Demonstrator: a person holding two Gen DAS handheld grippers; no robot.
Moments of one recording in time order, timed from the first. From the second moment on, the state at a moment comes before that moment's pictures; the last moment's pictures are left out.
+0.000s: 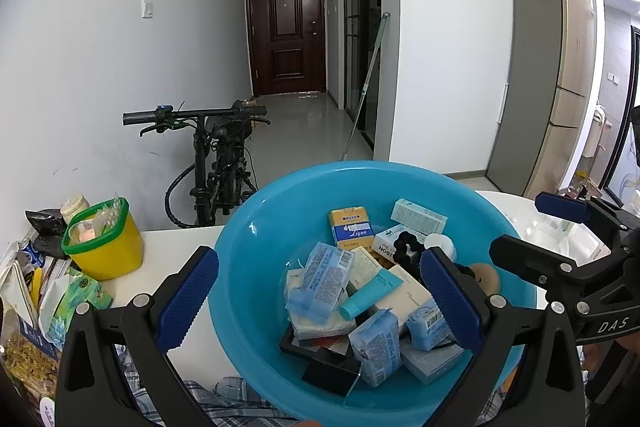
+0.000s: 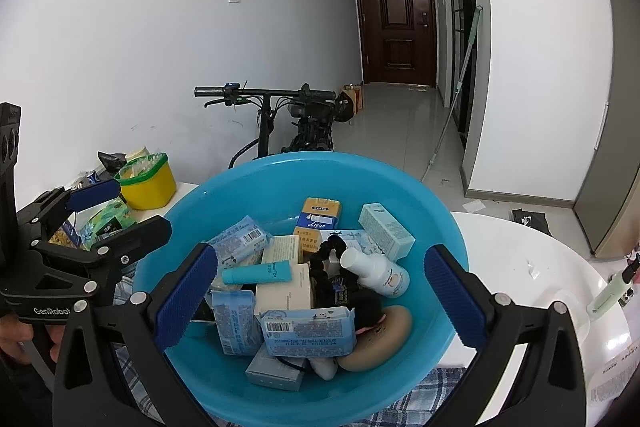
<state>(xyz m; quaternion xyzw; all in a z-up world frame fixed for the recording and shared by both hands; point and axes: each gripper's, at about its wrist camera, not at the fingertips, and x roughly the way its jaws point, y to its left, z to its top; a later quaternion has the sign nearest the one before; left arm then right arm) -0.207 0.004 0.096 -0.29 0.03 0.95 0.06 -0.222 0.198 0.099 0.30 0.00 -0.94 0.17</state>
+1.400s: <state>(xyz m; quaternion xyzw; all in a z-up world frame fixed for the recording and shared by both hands) -0.198 0.007 0.105 -0.28 0.05 0.96 0.06 -0.212 0.194 0.109 0.29 0.03 -0.94 0.15</state>
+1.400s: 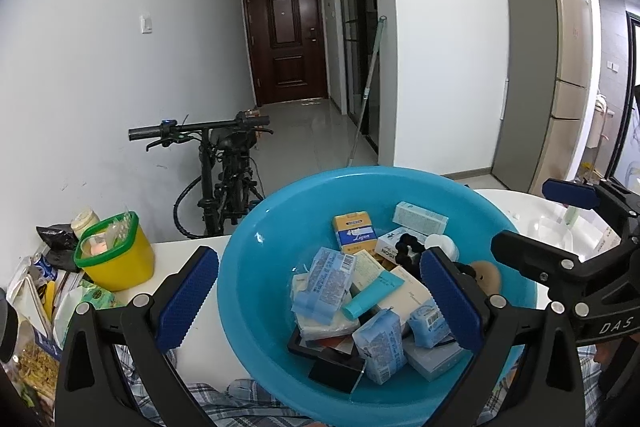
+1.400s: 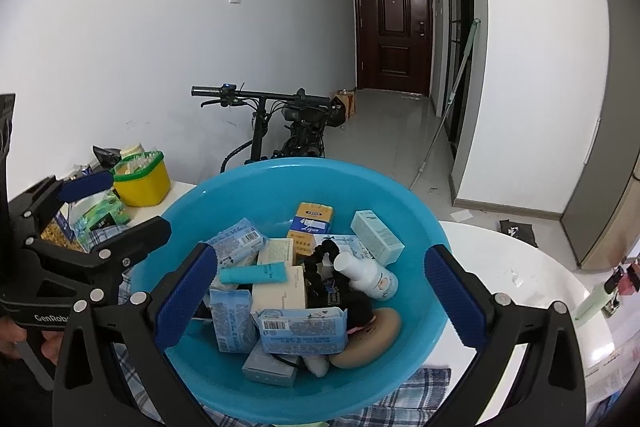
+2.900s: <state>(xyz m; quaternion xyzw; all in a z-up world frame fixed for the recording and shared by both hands) 0.004 -0.011 0.156 -0.24 0.03 0.97 0.05 -0.023 0.232 0.037 0.31 -0.01 -0.94 0.17</state>
